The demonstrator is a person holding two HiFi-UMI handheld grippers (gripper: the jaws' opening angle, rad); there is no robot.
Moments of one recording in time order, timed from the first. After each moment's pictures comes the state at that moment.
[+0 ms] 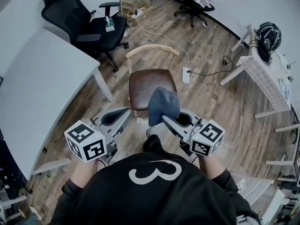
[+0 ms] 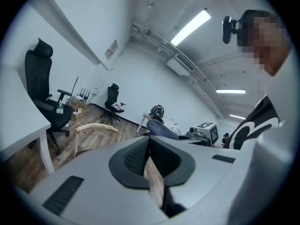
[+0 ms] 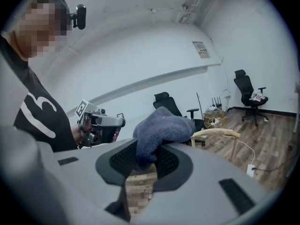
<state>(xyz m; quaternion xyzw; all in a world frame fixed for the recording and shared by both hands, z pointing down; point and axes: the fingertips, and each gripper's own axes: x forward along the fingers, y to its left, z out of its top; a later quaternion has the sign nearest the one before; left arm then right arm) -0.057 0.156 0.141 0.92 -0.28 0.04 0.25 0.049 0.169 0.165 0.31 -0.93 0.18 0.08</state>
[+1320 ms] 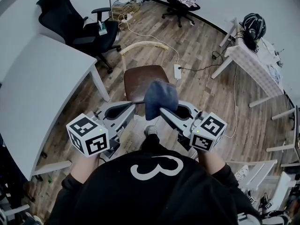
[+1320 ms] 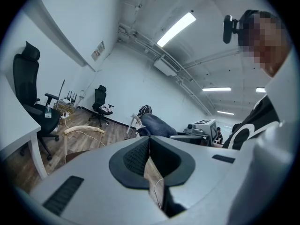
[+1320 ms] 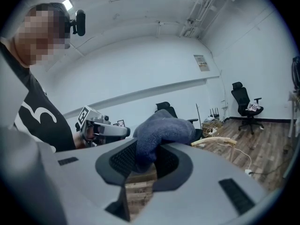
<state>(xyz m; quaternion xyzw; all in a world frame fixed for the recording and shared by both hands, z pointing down) -0.041 0.238 0.108 0.95 -0.23 0.03 0.21 0.038 0.252 0.112 0.34 -0.93 0.14 0.04</state>
